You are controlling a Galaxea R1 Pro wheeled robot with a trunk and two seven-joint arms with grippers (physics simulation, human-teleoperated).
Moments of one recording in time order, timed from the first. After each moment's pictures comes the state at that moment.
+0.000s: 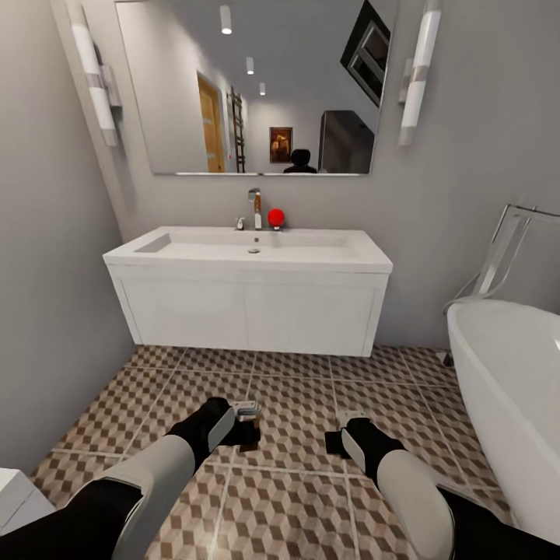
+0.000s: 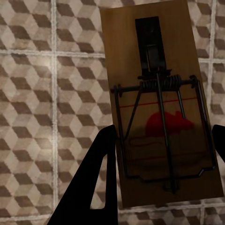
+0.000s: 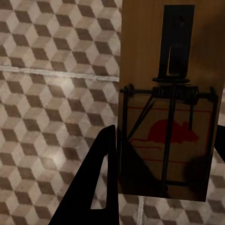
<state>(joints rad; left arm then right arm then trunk) -0.89 -0.17 -0.14 -0.24 0.24 0.65 0.11 -0.86 0.15 -0.39 -0.16 0.39 0.42 -0.06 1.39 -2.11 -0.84</state>
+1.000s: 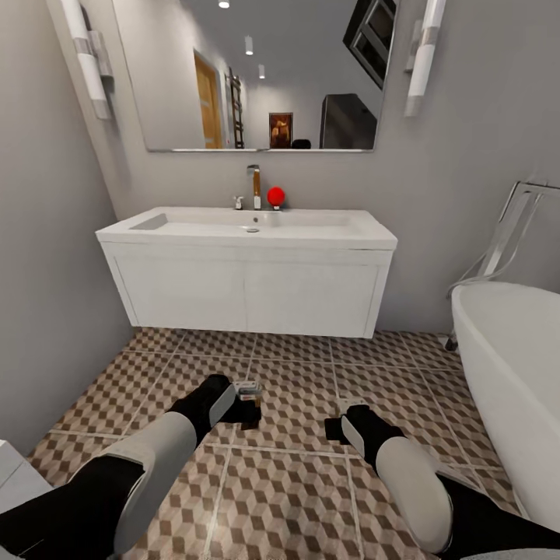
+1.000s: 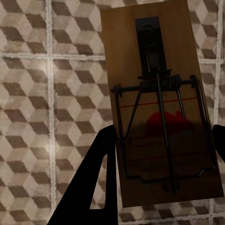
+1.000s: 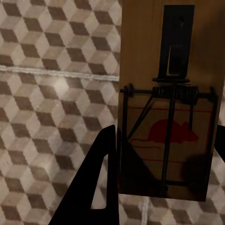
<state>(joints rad) -0.97 -0.17 -0.14 -0.25 0.24 0.71 0.10 -0.90 0.15 -0.39 -0.16 0.39 0.42 -0.06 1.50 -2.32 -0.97</state>
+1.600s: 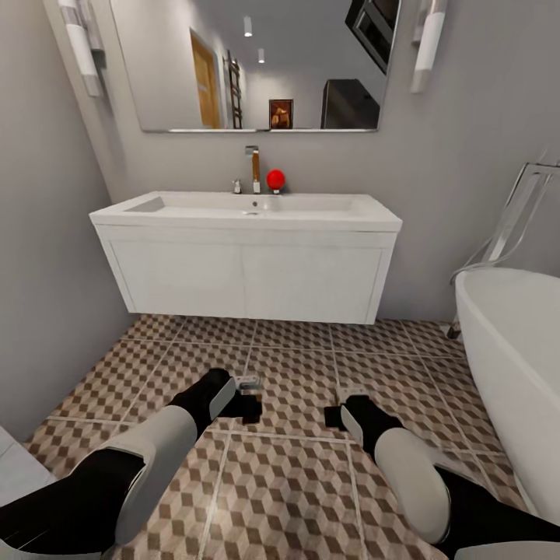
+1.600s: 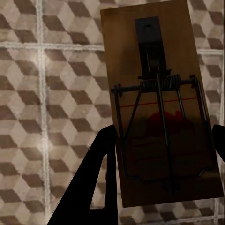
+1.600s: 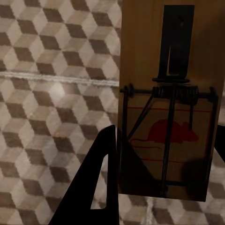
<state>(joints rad) -1.00 -0.17 -0.14 -0.25 0.24 0.73 0.09 -0.93 0.15 -0.39 -0.19 0.39 0.42 -0.06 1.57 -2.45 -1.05</state>
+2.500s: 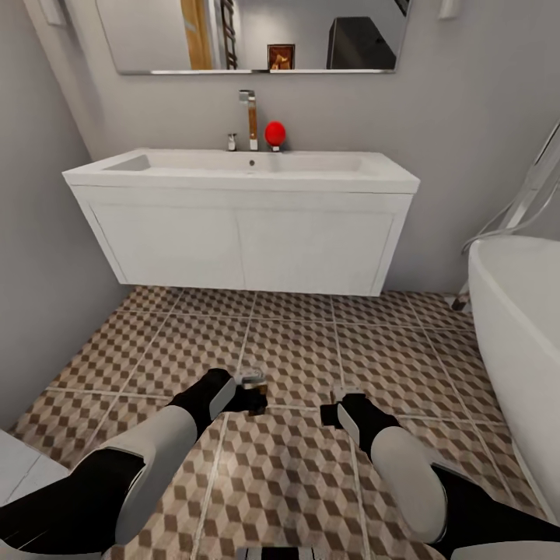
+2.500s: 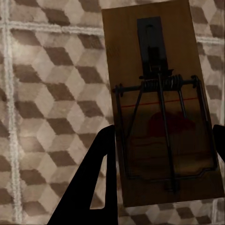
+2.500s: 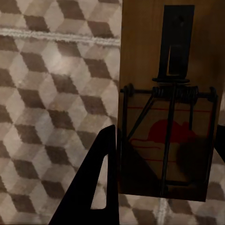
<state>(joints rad) -1.00 -0.17 -0.14 -0.25 0.25 0.63 0.02 -0.93 0.17 -0.39 -0.19 0.39 0.42 -0.05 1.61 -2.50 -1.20</state>
